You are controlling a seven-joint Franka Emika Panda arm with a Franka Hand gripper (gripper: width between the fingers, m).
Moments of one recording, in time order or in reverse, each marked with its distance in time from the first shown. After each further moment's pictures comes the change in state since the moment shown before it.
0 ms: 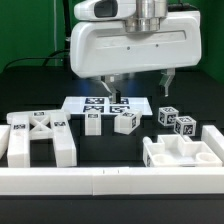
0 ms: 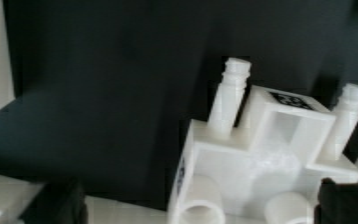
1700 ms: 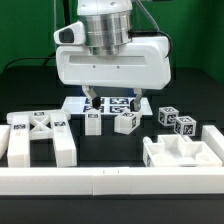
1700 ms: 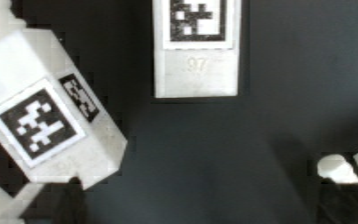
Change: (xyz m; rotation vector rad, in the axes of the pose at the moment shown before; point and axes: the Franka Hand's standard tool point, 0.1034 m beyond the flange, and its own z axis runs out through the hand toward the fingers) arm -0.080 0.012 0.034 0.055 -0.101 0.807
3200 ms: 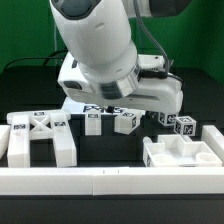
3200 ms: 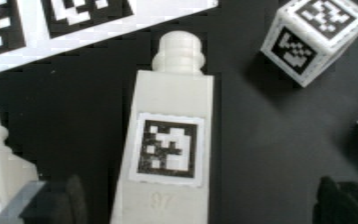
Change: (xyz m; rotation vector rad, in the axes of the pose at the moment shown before) arm -0.029 -0.013 0.028 -0.086 -0.660 -0.051
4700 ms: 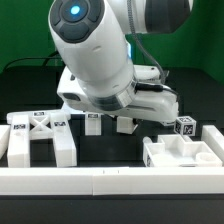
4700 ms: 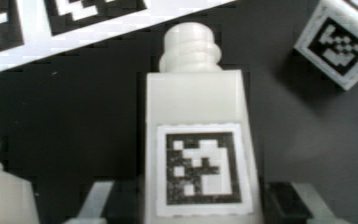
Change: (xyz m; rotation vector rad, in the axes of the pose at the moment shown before) arm -0.001 -0.003 0.008 -0.014 -0.019 -0.018
